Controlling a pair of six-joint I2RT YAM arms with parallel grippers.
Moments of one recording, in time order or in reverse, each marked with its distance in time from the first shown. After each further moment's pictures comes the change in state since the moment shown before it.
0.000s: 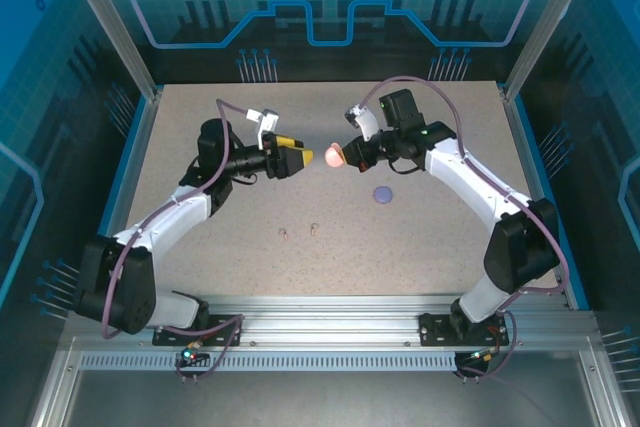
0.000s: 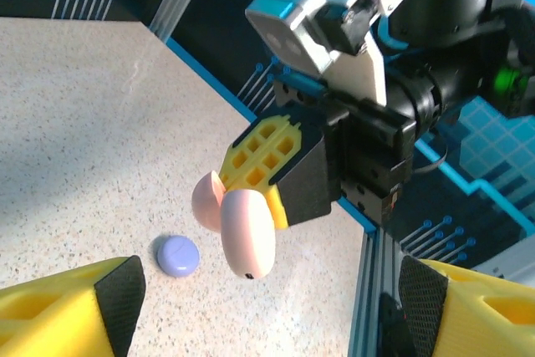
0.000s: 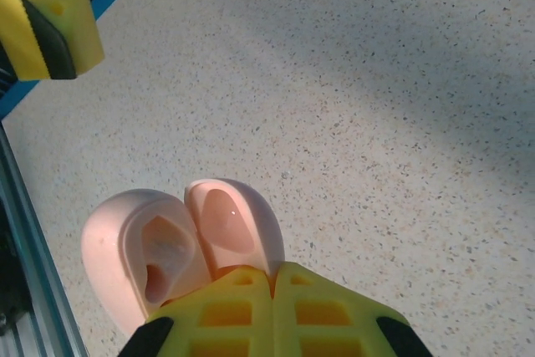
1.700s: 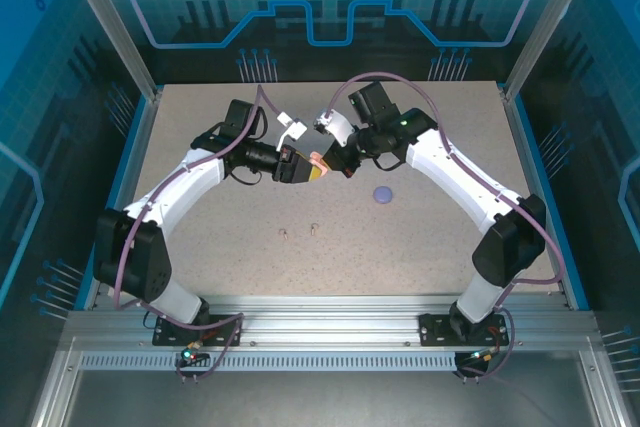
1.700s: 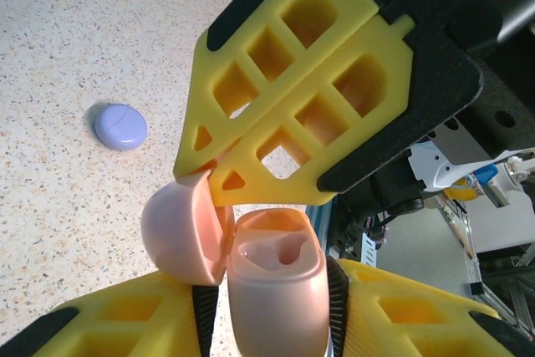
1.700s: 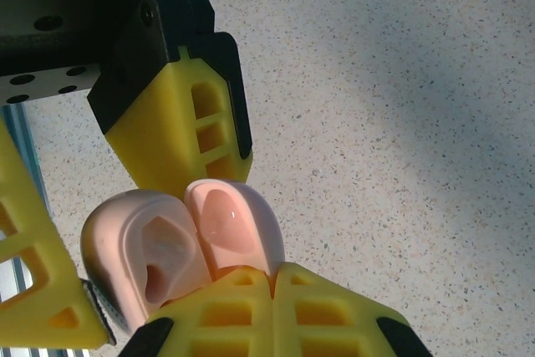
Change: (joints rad) left arm -0.055 0.187 0.376 -0.850 0.140 0.484; right arm 0.152 0.076 0.241 -0.242 0.097 -0.225
